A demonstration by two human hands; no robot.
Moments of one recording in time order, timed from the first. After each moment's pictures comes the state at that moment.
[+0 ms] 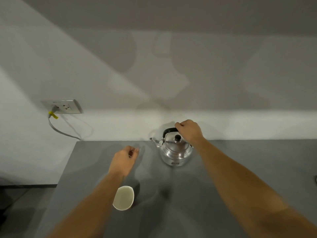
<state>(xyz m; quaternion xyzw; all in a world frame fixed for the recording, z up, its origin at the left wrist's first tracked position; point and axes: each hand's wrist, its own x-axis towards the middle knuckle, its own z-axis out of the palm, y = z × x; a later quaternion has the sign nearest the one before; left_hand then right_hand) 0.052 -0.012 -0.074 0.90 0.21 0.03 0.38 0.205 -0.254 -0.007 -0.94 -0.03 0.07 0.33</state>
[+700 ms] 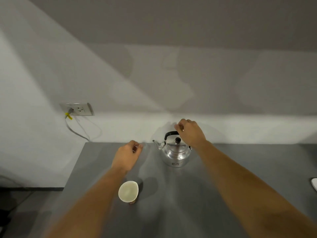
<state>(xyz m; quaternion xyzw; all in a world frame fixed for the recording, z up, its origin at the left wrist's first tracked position) 0.029 -0.018 -0.021 0.91 0.17 0.06 0.37 0.169 -0.259 0.023 -0.96 -0.16 -0.03 0.24</state>
